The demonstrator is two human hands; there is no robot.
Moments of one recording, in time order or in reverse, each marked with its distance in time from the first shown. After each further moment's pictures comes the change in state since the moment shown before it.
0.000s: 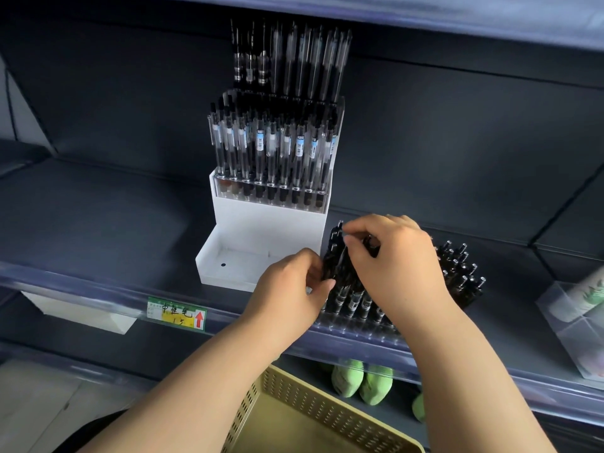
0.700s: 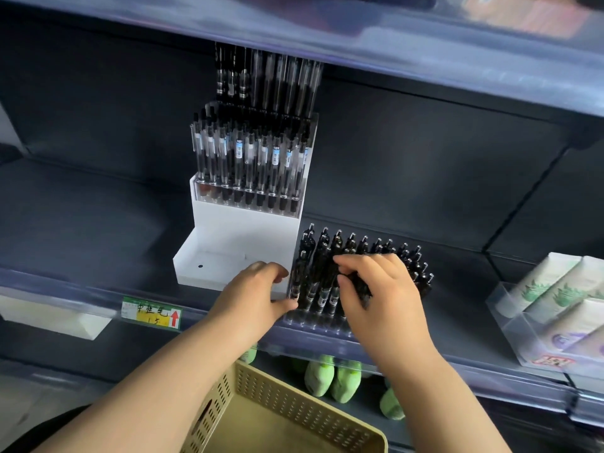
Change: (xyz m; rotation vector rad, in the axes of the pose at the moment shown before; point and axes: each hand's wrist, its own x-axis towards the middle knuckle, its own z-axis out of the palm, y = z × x) left_hand -0.010 -0.008 -0.005 0.181 -0.147 -0.078; right_hand -0.053 0.022 -0.015 0.010 0.128 -0.184
